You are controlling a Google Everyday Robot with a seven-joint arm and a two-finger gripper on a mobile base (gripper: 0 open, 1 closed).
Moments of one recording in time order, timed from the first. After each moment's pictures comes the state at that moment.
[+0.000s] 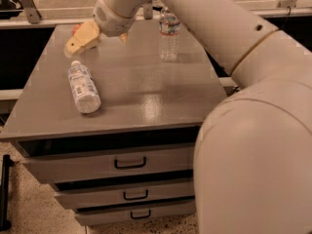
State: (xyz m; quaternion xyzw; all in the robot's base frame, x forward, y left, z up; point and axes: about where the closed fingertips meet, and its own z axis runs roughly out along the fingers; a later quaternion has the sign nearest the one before) arm 0.668 0.147 0.929 -0.39 0.87 0.22 0.21
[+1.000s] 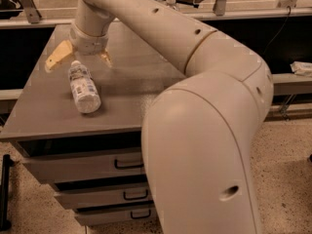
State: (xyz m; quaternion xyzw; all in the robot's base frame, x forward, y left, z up) arm 0.674 0.211 0.862 -0.30 0.93 0.20 0.12
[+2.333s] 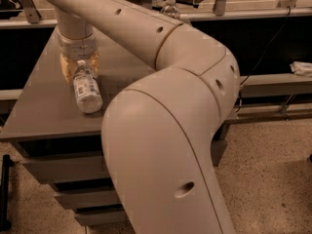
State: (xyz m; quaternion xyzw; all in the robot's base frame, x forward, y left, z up) arm 0.666 0.215 0.844 -0.30 0.95 0.07 0.09
